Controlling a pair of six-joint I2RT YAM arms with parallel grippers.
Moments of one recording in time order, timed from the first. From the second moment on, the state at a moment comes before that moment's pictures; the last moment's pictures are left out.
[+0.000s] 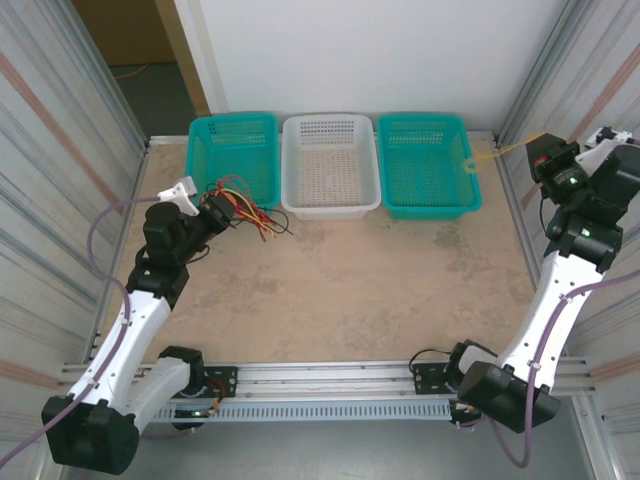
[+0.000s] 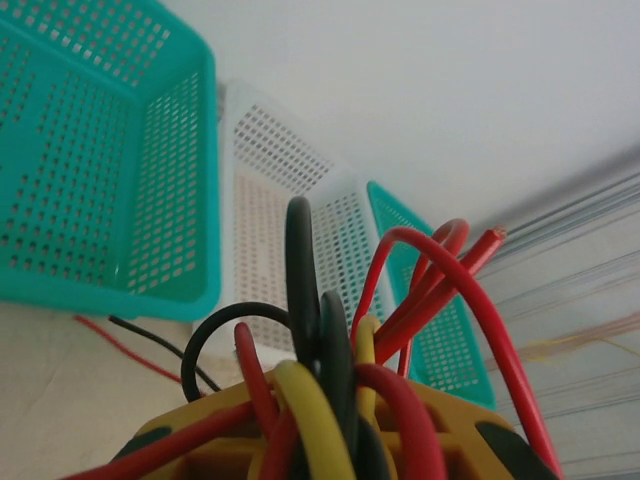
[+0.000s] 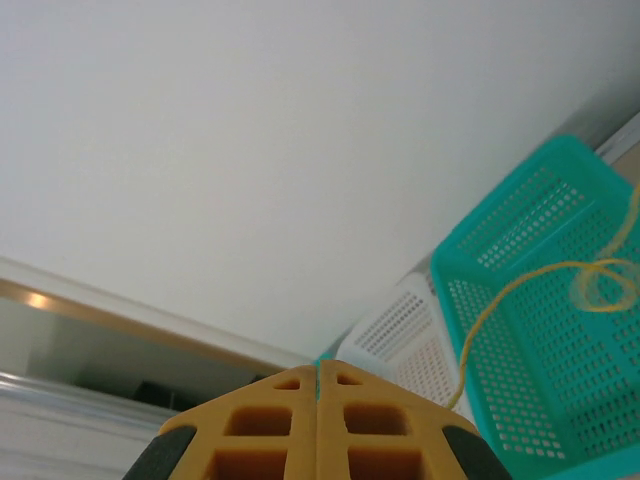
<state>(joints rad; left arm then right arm) -0.18 0.88 0.72 -0.08 0.26 -0.79 -0.57 1.07 1.40 -0.47 -0.73 0.94</state>
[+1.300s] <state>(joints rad) -0.79 1.20 1.21 -0.63 0.00 0.01 0.32 1.17 1.54 -0.77 -0.43 0.56</state>
